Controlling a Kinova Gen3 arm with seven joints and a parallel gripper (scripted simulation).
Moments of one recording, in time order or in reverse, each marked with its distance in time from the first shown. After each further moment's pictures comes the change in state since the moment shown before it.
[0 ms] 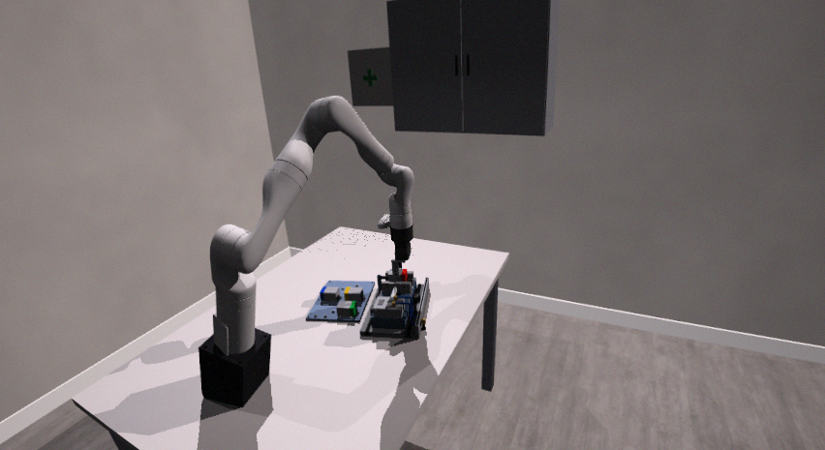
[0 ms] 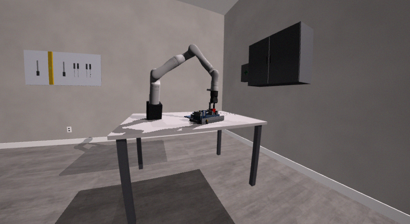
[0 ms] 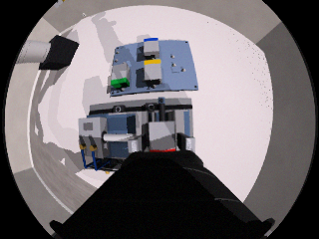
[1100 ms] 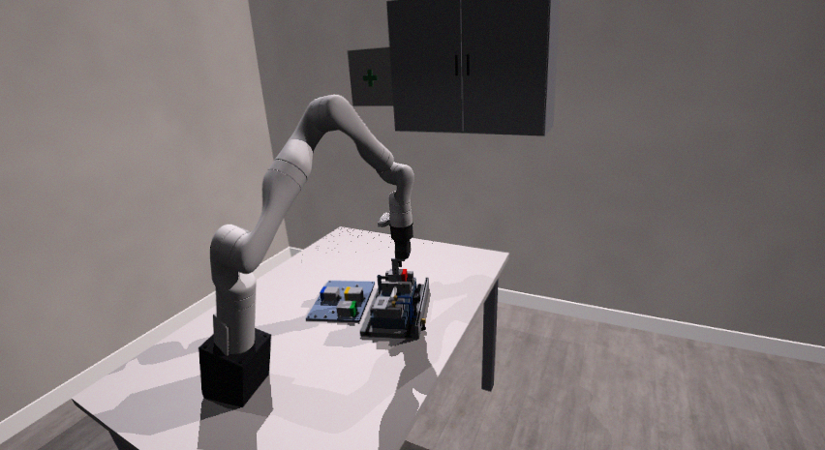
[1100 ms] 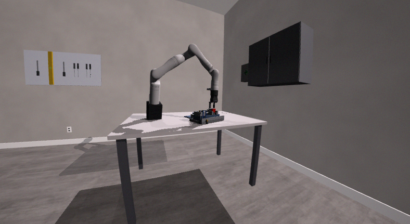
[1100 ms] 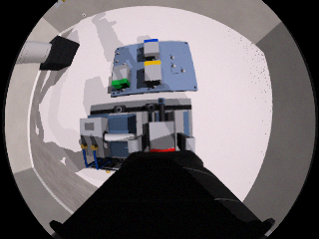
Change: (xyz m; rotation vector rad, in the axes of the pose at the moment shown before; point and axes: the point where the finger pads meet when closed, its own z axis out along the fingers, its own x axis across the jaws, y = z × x) arm 0.000 0.000 -0.006 0.000 0.000 0.000
